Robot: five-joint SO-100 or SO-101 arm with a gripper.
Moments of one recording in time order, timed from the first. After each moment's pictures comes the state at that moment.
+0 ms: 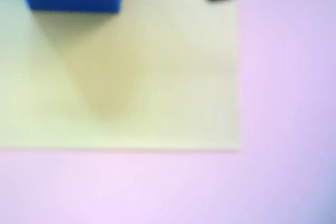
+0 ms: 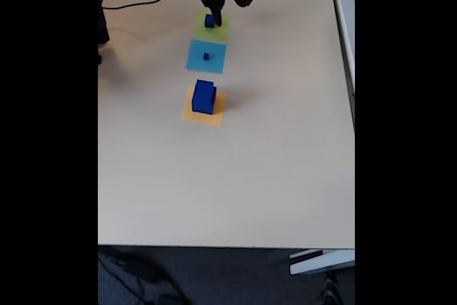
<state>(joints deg) -16.5 66.3 72.9 60.2 109.3</state>
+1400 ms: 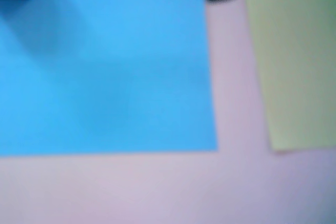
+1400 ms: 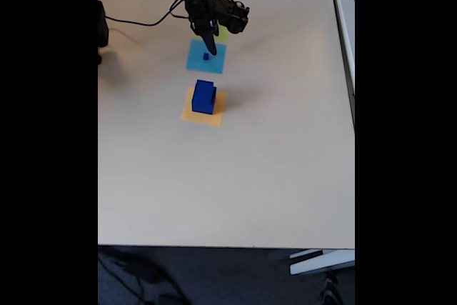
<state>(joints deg) -1.6 83.7 105.9 42.8 98.4</state>
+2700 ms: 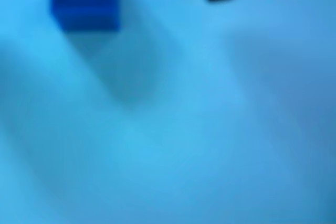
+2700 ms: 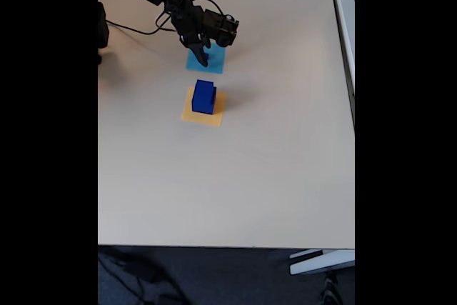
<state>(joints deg) 2.1 88.9 122.6 29.0 96.5</state>
